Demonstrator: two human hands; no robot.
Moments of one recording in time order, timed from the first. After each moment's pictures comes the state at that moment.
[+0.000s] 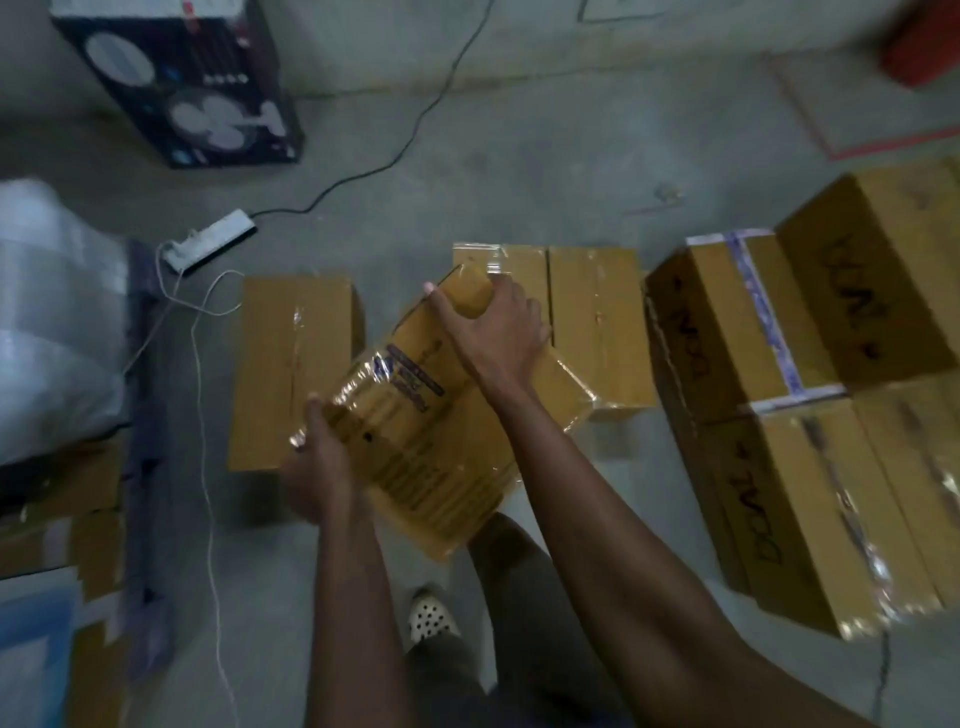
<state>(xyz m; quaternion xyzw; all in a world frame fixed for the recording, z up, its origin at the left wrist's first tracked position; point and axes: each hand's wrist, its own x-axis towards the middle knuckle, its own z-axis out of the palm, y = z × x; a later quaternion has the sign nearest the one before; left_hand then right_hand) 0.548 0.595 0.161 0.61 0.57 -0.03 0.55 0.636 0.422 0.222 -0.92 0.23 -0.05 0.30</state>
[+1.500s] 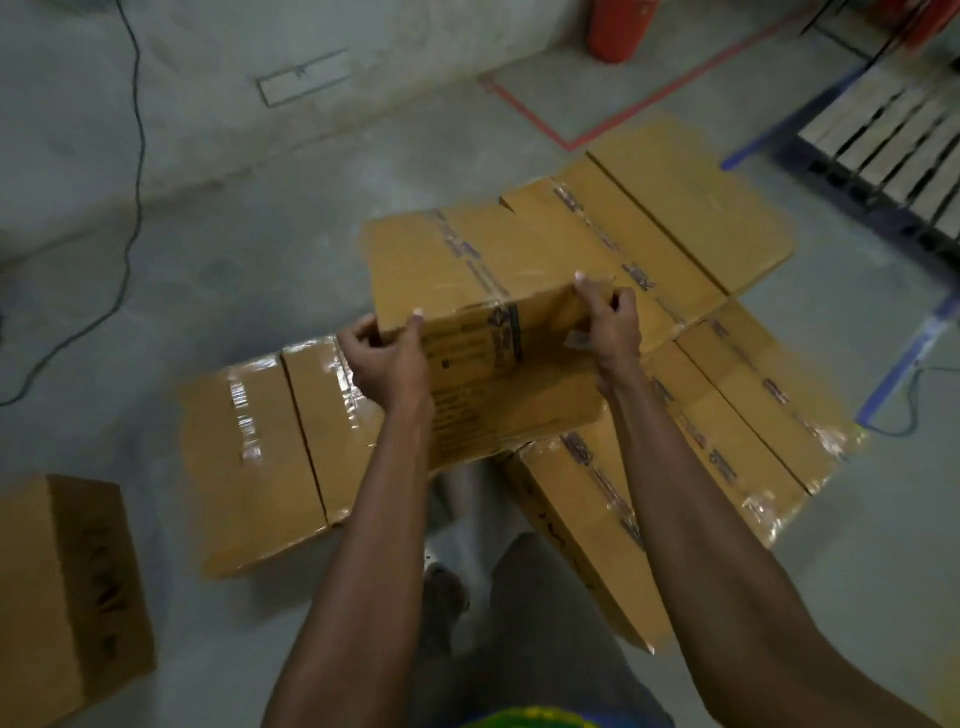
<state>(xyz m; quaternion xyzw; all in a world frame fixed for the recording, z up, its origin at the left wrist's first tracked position) 0.665 -0.131 0.256 0.67 0.26 -0.01 0.69 0.580 -0.328 0.279 -0.65 0.46 -0.17 0.58</state>
